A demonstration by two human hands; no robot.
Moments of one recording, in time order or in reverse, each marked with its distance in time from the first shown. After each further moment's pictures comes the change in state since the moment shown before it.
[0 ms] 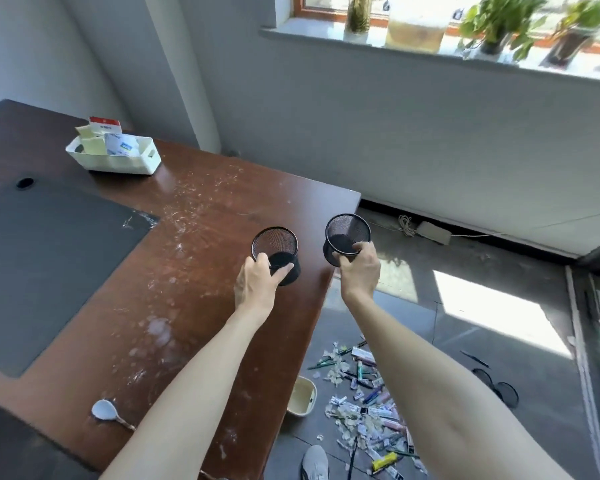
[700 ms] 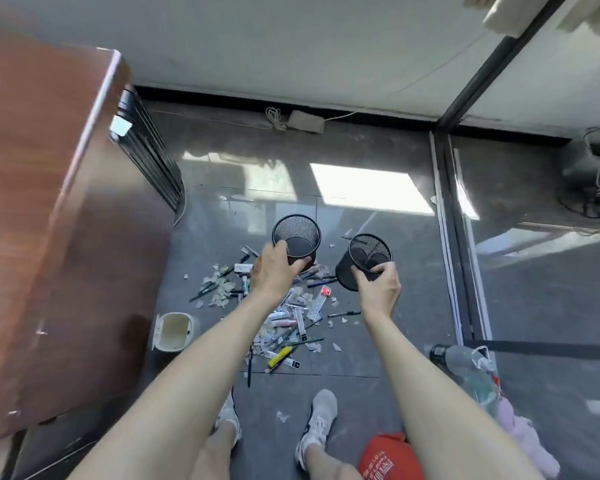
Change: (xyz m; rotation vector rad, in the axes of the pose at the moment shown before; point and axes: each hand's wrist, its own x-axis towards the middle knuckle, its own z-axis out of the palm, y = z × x) left_hand -0.196 0.195 0.368 0.037 -0.523 0.241; right_hand -0.027 0.440 -0.241 -0.019 0.263 0.456
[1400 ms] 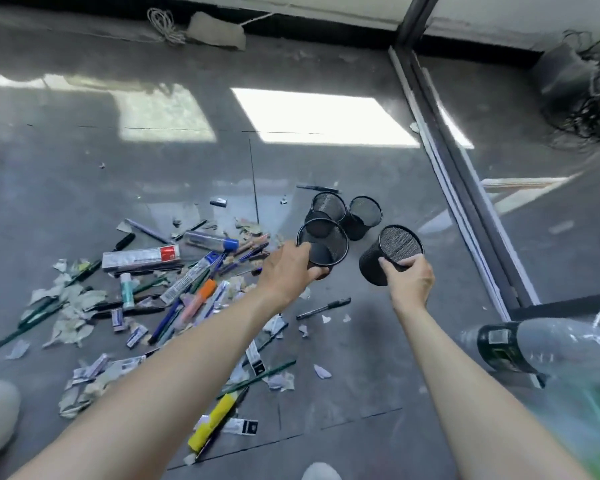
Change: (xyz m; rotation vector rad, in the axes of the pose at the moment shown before) left_hand 0.195 -0.125 0.449 0.230 -0.182 0.461; right_hand 0.187 0.405 0.164 -0.093 0.241 0.114
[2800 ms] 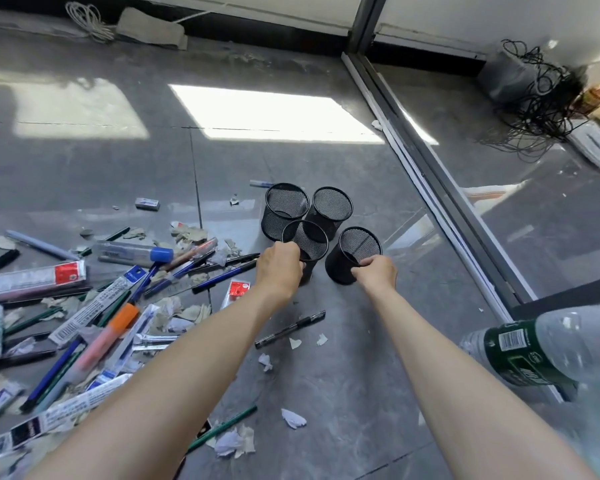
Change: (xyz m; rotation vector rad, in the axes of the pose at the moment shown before) left_hand 0.097 0.014 0.126 0.030 0.147 0.038; right_hand 0.091 0.086 0.082 -0.121 -0.133 0.146
